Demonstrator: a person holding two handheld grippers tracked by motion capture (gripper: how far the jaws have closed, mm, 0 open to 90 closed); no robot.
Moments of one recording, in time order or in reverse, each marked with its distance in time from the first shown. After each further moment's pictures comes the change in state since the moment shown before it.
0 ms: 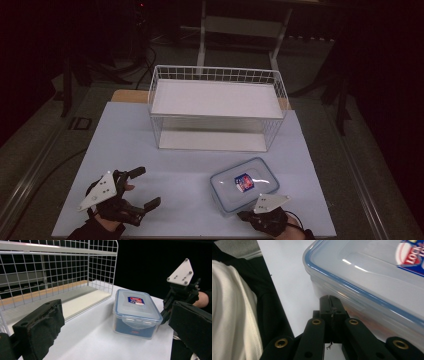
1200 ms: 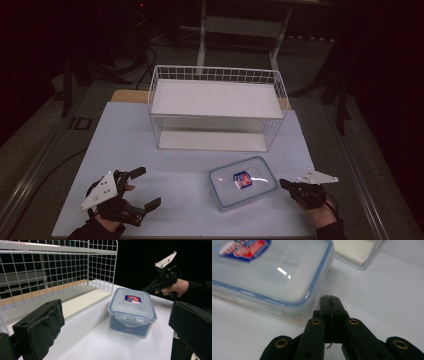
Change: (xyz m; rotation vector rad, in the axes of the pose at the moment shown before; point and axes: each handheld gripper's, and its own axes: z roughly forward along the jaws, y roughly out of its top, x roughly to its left) left arm -0.001 0.000 0.001 0.009 0.001 0.008; right arm -0.093 -0.040 -0.065 -0.093 -0.379 0.228
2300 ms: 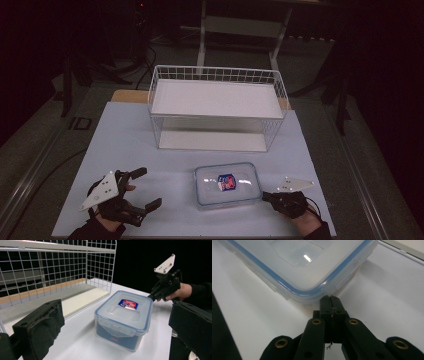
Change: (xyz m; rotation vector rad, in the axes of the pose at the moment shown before) left arm 0.000 -0.001 0.002 0.009 -0.015 -0.005; right arm 0.047 0.004 0.021 0.063 0.195 -0.067
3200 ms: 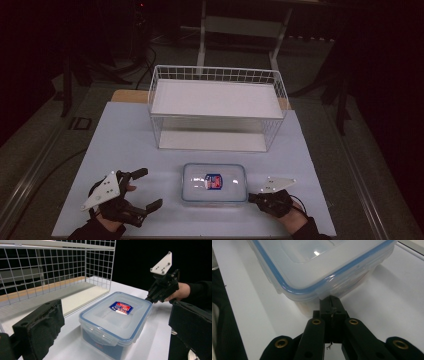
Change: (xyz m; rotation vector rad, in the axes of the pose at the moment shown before) left arm -0.001 -0.001 0.001 0.016 -0.002 0.004; right arm 0.021 0.020 0.026 0.028 0.080 -0.084
